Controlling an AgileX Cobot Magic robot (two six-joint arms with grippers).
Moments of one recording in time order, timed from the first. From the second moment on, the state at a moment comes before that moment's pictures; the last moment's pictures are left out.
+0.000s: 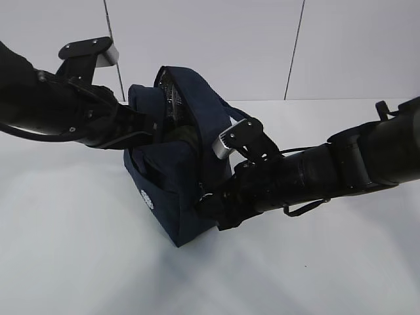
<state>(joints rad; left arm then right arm) -0.47 1.64 -0.98 -0.84 0.27 0.56 0.42 1.92 -0.93 1.78 0.54 -2.04</state>
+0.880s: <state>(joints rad) -0.47 1.64 -0.98 -0.84 0.26 0.56 0.42 1.92 -0.93 1.76 0.54 -2.04</state>
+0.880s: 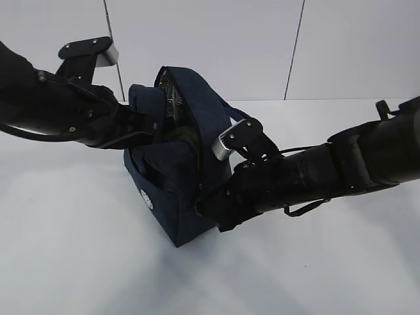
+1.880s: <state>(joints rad) -0.47 1.64 -0.98 -0.84 0.26 0.56 0.42 1.92 -0.93 1.60 0.64 -2.03</state>
